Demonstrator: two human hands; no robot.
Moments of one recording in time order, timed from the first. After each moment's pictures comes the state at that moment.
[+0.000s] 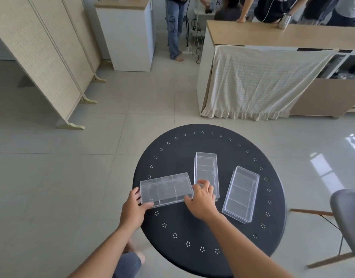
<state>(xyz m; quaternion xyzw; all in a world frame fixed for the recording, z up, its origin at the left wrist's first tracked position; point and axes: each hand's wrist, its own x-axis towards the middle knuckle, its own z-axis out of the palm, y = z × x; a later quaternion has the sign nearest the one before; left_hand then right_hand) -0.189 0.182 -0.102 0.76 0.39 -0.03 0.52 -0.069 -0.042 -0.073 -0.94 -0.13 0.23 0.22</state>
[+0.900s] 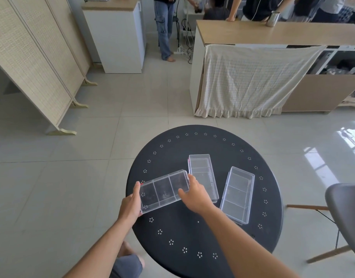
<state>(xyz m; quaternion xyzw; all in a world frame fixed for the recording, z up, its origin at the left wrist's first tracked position) -0.145 0.191 -0.094 0.66 0.48 -0.08 0.58 -0.041 -0.036 -0.058 -0.90 -0.11 0.27 0.33</state>
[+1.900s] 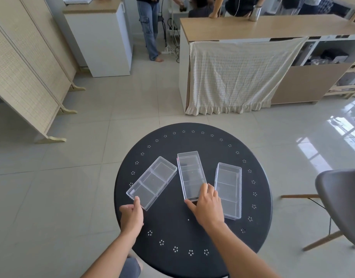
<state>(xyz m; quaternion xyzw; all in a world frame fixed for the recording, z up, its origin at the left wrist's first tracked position) -0.146 0.132 -0.129 0.67 0.53 -0.01 0.52 -0.061 -0.109 -0.106 -0.98 -0.06 0.11 0.16</state>
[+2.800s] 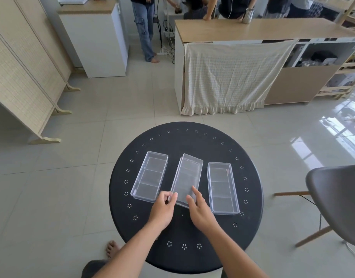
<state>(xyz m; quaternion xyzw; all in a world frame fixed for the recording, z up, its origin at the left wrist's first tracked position) -0.129 0.036 -0.089 0.77 0.28 -0.13 0.55 -0.098 -0.127 -0.090 -0.83 0.04 0.27 0.48</state>
